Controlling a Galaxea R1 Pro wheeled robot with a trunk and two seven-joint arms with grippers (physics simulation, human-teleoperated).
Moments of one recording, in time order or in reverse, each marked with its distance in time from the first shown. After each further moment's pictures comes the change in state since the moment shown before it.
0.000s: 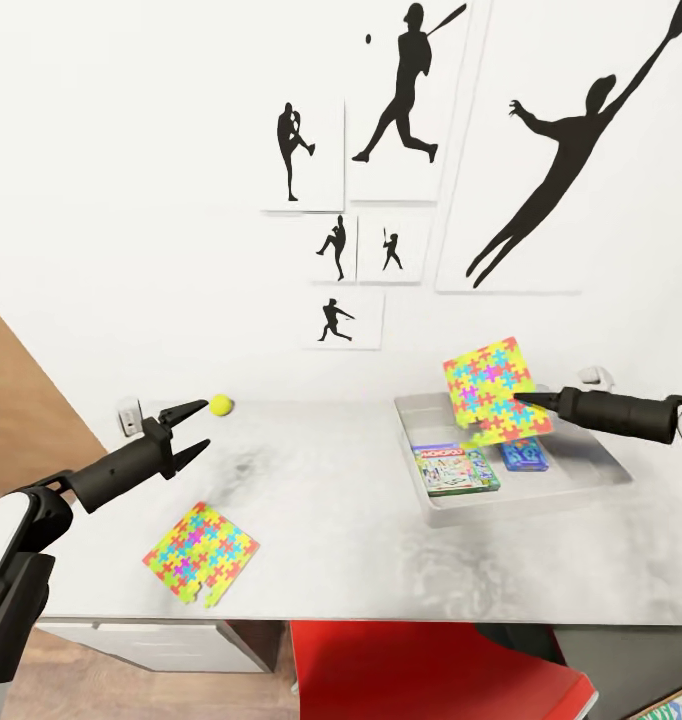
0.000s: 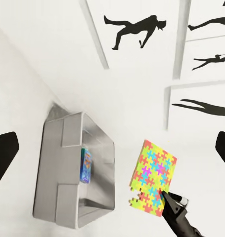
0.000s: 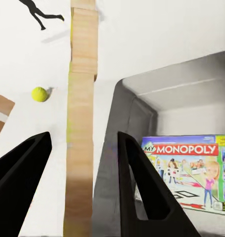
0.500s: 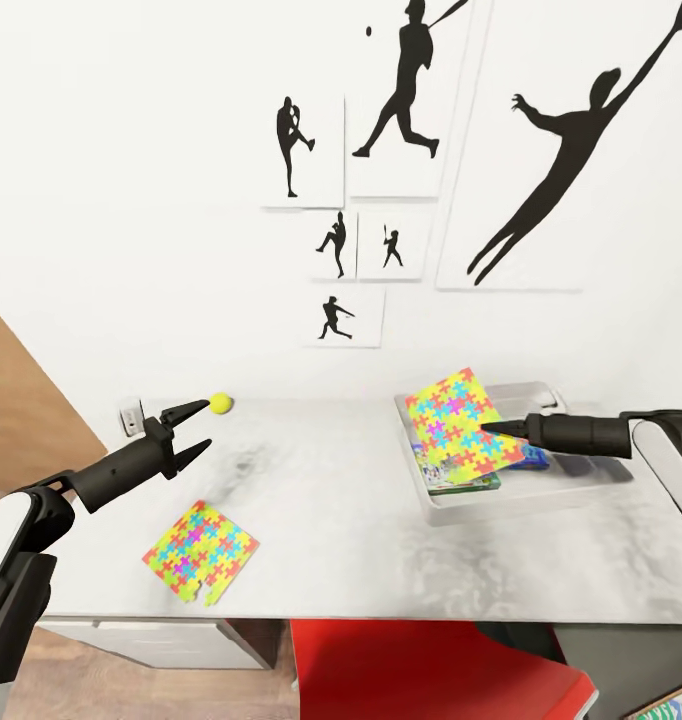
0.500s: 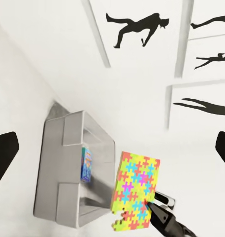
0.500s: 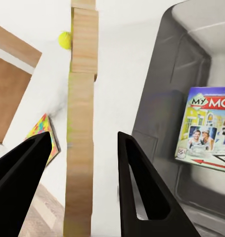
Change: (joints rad) left arm 0.000 -0.004 -0.003 -0.003 -0.002 0.000 -0.001; right arm -0.004 -0.006 0.191 0.054 0.004 0.002 0.158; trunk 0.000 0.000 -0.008
